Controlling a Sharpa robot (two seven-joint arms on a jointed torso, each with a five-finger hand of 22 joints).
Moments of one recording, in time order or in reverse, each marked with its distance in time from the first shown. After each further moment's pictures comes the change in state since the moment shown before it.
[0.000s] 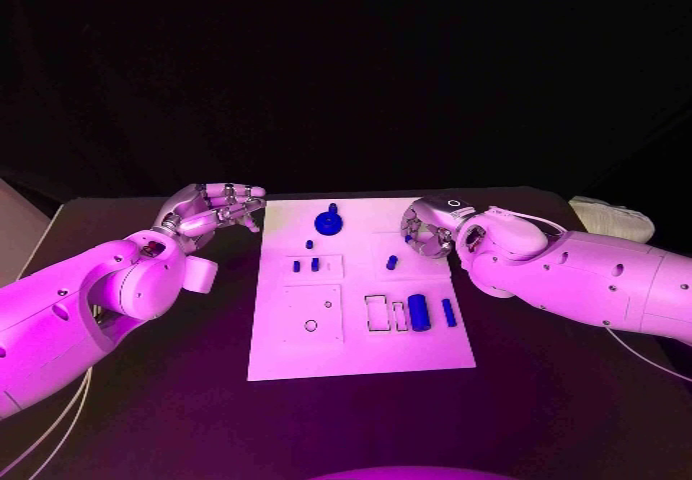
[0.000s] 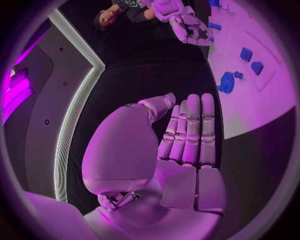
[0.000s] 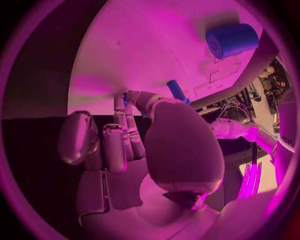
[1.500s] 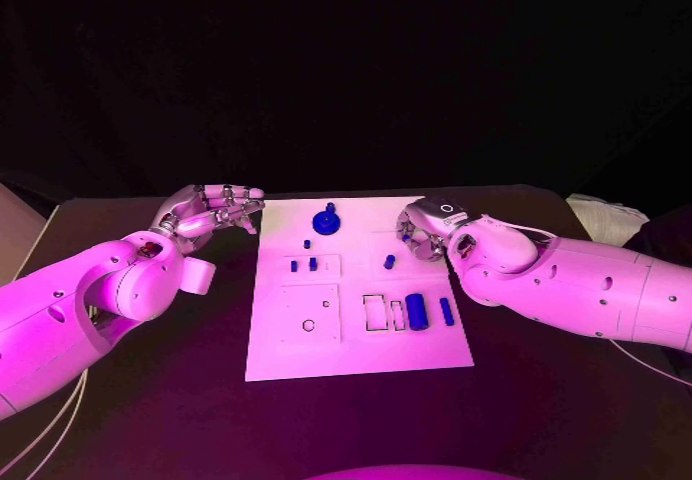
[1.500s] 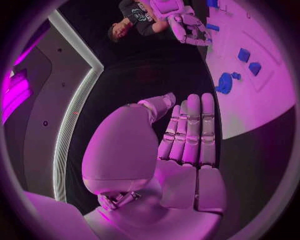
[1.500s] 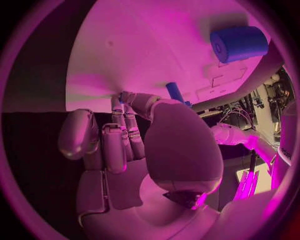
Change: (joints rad) left arm -0.001 -0.003 0.000 0.004 -0.012 0.000 -0.015; left_hand 0.000 0.000 -0.003 -0.003 0.000 -0.003 0.003 -0.004 -0.002 -0.003 0.004 0.000 -0.002 0.000 0.000 0.000 0.000 0.000 0.007 0.000 0.000 -0.002; right arm -0.032 0.006 0.005 0.037 -0.108 -0.056 -0.094; right_hand 0.008 0.035 0.097 -0.097 -0.113 0.056 -0.006 0.004 0.012 0.041 0.020 -0.087 -0.105 0.004 -0.004 -0.029 0.000 0.015 -0.001 -0.006 -0.049 -0.026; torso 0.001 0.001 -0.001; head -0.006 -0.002
